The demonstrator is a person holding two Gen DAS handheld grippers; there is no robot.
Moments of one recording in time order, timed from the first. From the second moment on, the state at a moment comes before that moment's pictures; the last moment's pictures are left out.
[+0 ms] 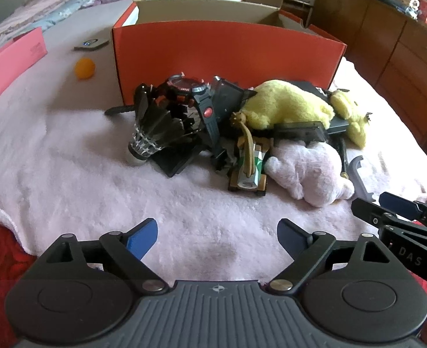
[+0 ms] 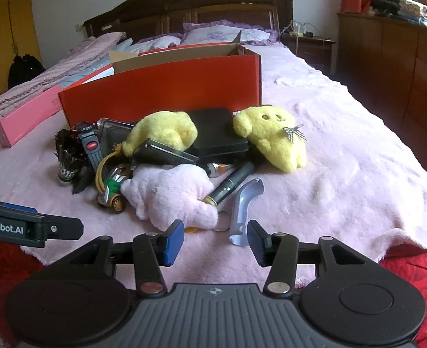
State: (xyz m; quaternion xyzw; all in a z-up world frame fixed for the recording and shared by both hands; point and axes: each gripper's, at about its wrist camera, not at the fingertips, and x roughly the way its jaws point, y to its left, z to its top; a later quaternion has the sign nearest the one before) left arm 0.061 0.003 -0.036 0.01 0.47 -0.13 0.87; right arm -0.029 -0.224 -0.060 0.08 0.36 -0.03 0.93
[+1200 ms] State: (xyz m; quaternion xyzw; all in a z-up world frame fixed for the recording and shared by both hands) left arm 0.097 -0.020 -0.041 0.04 0.46 -0.10 0.88; right arm -0.007 -0.244 -0.070 0.10 0.36 -0.07 0.93
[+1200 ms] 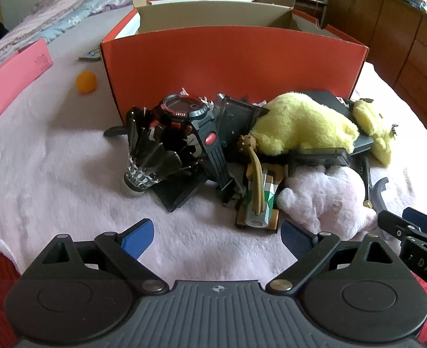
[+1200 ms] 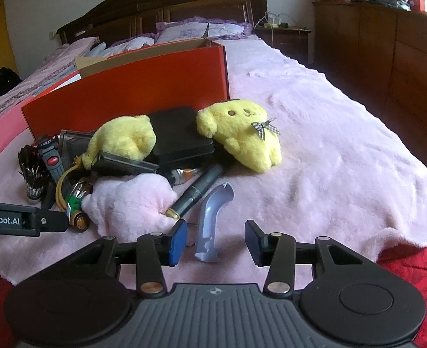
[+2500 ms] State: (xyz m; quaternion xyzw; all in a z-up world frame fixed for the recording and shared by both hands) left arm 0.119 -0.055 -0.060 0.10 0.44 -0.12 0.89; right arm 0.005 -0.240 -0.090 0.10 0.38 -0.08 0.92
